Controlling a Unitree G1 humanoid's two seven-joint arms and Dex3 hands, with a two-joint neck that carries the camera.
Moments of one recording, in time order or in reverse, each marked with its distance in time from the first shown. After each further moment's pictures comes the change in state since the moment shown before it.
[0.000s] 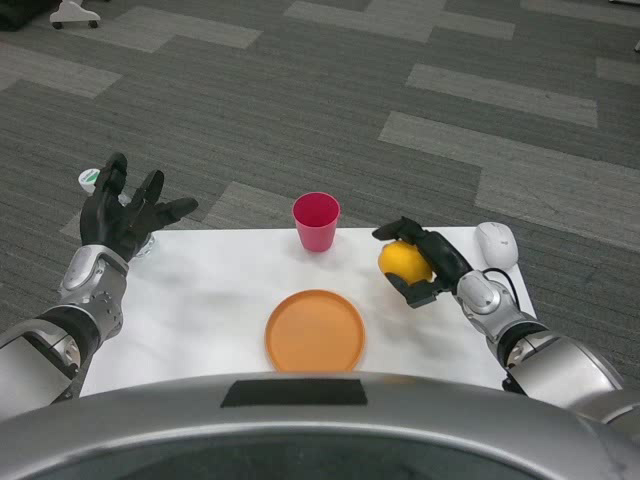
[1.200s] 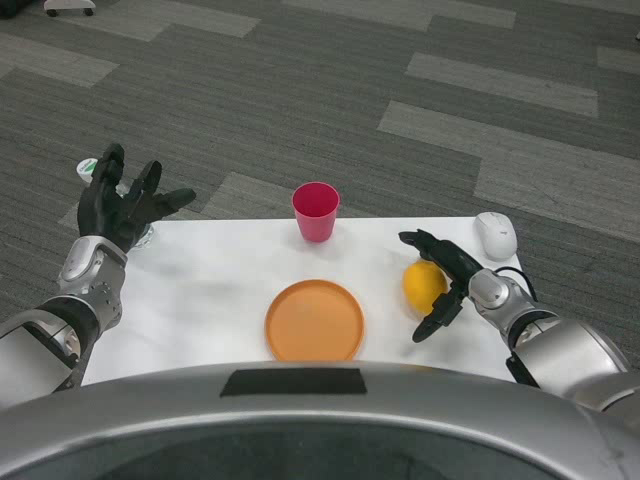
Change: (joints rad) left arm 0.000 -0.001 -0.002 0.008 0.000 0.000 0.000; right arm -0.023 -0.024 -0.045 0.089 -0.167 0.101 0.007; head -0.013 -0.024
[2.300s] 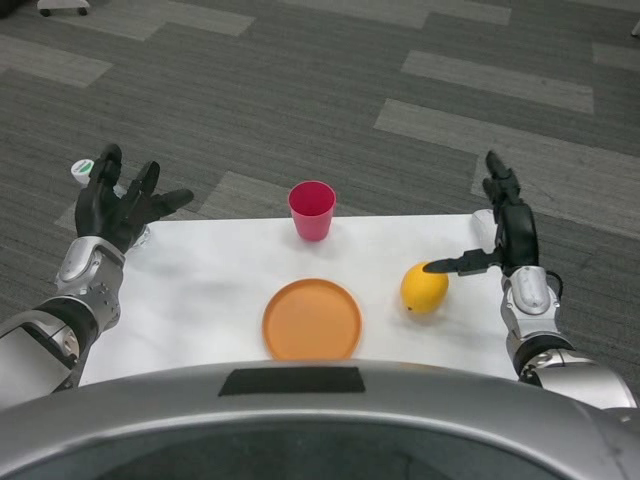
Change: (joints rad) left arm -0.001 -0.001 -0.001 0.005 0.001 -0.002 0.000; right arm 0.173 0.028 -0.442 -0.261 0.342 -0.283 -0.065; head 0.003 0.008
